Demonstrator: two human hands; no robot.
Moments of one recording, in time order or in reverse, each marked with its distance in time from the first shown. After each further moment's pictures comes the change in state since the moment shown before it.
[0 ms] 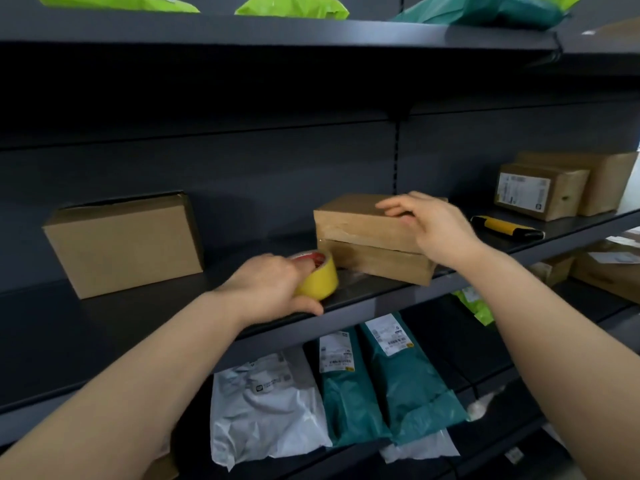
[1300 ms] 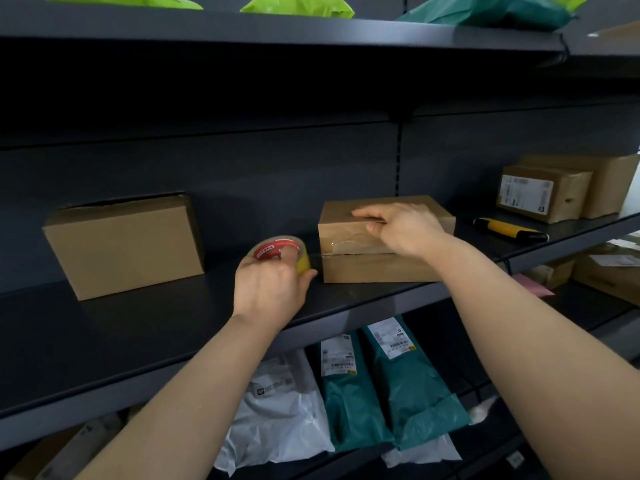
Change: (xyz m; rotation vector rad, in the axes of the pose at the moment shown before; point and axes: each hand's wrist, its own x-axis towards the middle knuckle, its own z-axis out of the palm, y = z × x) left_hand 0.006 0.008 0.043 0.112 0.642 -0.312; right_hand 0.028 -0.045 0.007 -0.182 -0.321 0.225
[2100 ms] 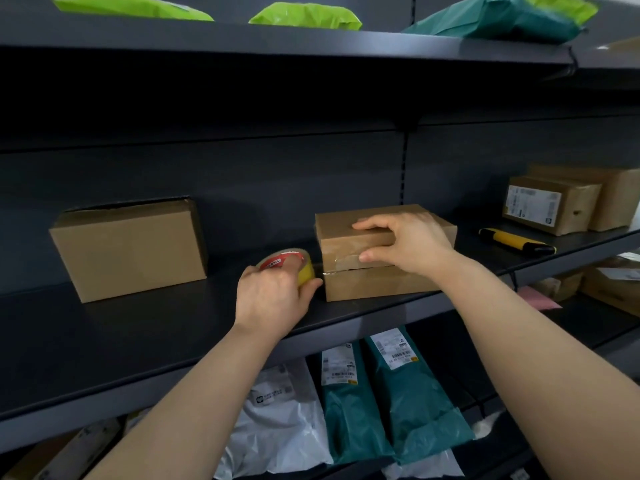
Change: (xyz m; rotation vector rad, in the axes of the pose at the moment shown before) left_hand -0.001 0.000 0.009 -0.155 0.035 -0.048; right_hand -0.005 0.008 0.005 0.030 0.135 -0.143
